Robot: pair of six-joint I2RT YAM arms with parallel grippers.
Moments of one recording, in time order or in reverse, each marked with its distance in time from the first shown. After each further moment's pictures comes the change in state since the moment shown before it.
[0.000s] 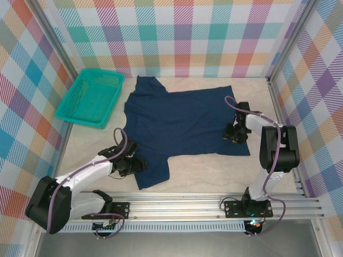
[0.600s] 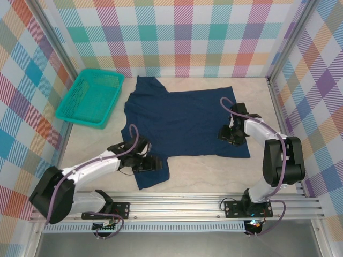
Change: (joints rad) left arm -0.137 0.144 0.105 0.098 0.222 0.018; right arm 0.094 -0.161 -0.054 -0.025 -0.018 0.007
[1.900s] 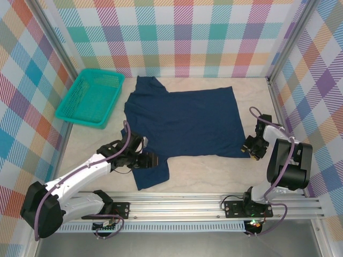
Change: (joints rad) left arm 0.007 -0.185 0.069 -0.131 -0.083 0.090; right arm -0.346 -0.033 -0.143 -0.078 0.093 0.069
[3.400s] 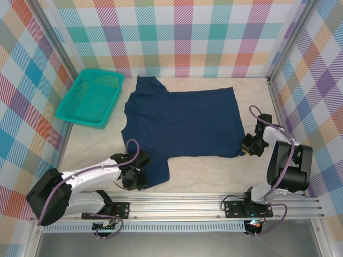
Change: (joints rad) left arm -0.172 0.113 -0.163 -0.129 -0.066 -0.281; right arm 0.014 -0.026 -0.012 0.054 -0.082 0.008
